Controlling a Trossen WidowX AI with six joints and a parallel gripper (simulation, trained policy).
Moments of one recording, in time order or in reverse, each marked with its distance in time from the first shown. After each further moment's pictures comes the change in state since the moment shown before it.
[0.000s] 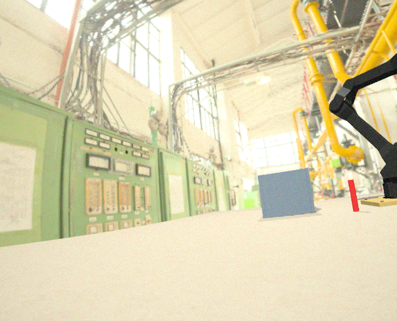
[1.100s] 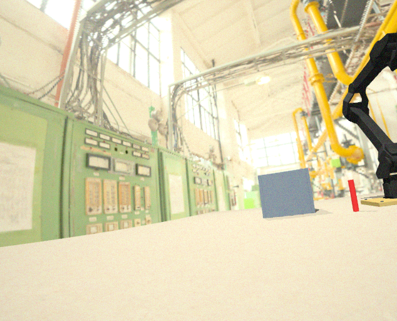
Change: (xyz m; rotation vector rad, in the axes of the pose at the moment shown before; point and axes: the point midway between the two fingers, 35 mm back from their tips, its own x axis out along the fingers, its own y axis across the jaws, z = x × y) arm -0.193 0.112 0.062 0.162 -0.229 1.005
